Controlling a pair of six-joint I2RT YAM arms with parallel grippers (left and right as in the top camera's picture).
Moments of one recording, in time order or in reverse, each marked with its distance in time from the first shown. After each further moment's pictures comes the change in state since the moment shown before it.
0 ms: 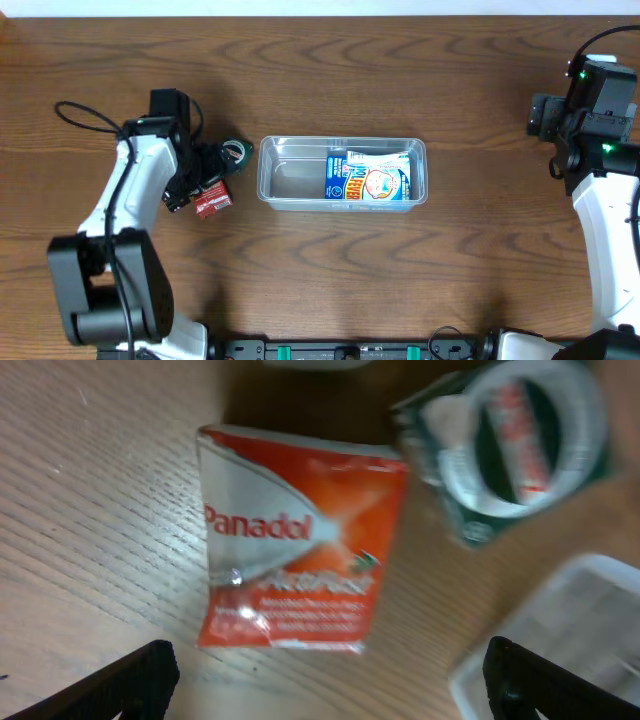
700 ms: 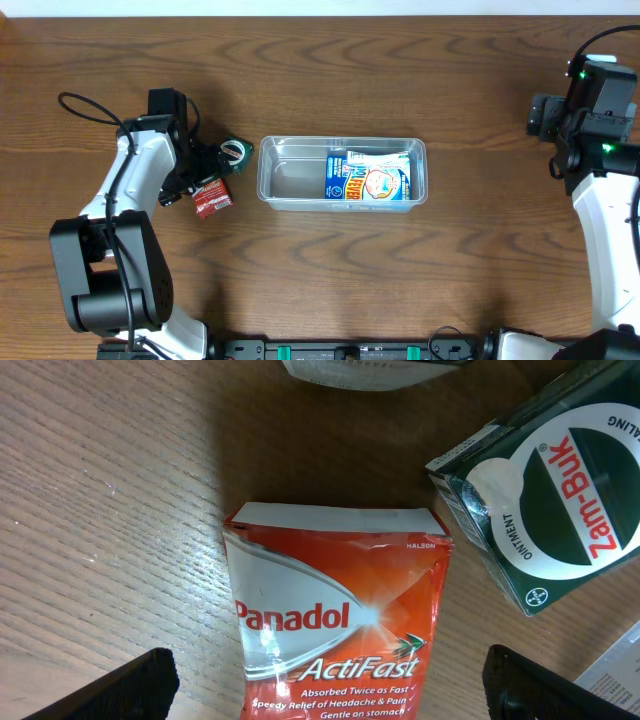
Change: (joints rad) left arm 0.021 0.058 0.006 0.051 -0.049 0.135; right arm 0.000 0.000 0.000 0.000 0.000 0.000
